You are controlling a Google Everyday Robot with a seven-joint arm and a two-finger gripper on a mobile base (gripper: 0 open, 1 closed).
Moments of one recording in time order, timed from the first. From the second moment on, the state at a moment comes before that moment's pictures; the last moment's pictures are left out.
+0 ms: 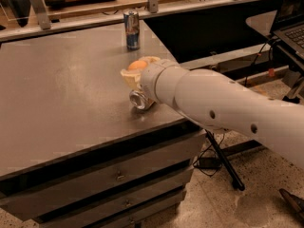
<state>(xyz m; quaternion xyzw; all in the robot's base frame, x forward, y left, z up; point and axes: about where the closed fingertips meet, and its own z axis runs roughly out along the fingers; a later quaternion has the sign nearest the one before) 0.585 0.034 0.906 -0.31 0.74 0.11 0.59</state>
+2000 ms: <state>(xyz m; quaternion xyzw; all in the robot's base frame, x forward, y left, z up) 0.712 -0.027 0.948 -0.31 0.73 0.09 0.60</state>
